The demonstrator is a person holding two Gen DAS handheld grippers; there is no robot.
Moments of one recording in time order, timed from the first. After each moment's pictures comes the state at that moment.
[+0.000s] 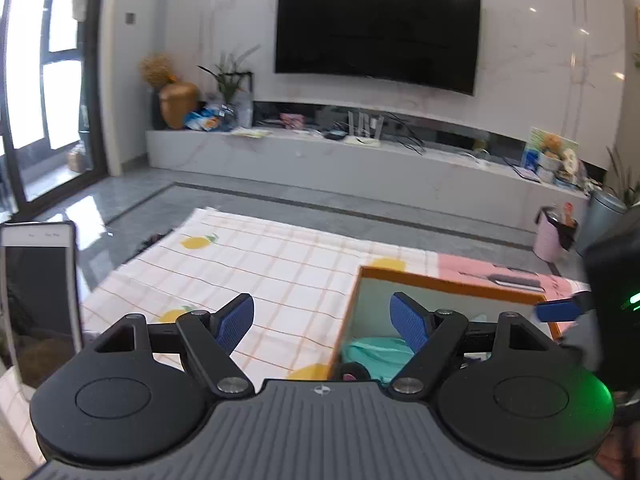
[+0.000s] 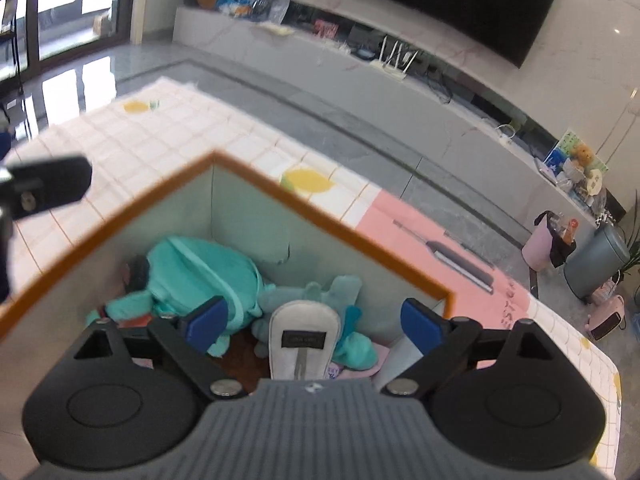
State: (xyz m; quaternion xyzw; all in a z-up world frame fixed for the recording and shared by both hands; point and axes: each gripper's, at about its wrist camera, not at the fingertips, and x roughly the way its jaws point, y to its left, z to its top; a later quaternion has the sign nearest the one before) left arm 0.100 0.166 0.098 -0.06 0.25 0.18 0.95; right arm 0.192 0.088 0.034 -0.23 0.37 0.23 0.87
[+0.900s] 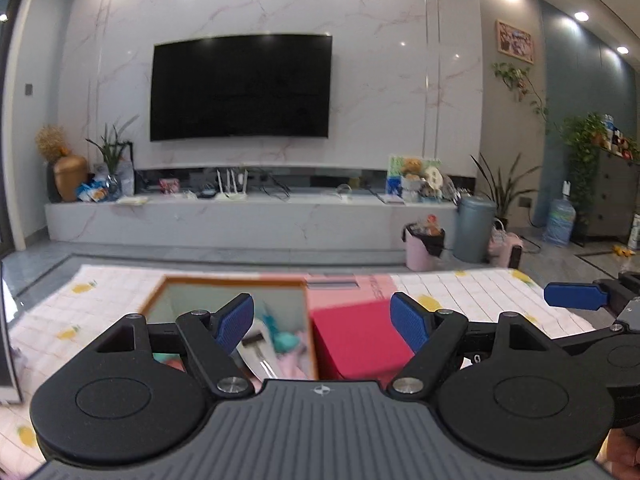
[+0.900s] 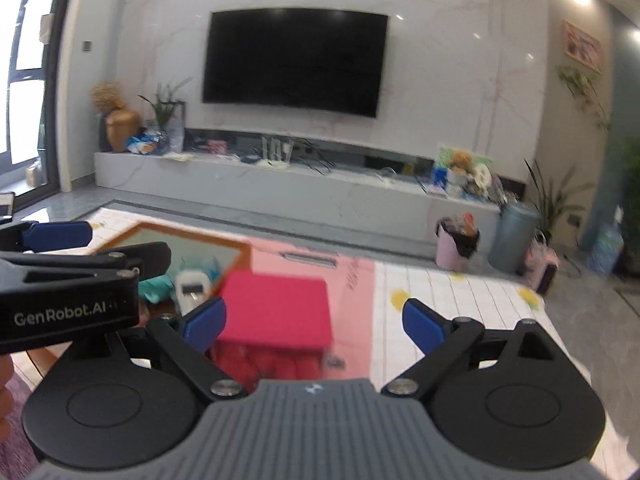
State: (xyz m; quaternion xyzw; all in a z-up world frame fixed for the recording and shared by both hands) left arm 0.004 -0.008 0.101 -0.01 0.18 0.00 0.98; right arm 0.005 -0.144 0.098 -0.07 0.23 0.12 0.96
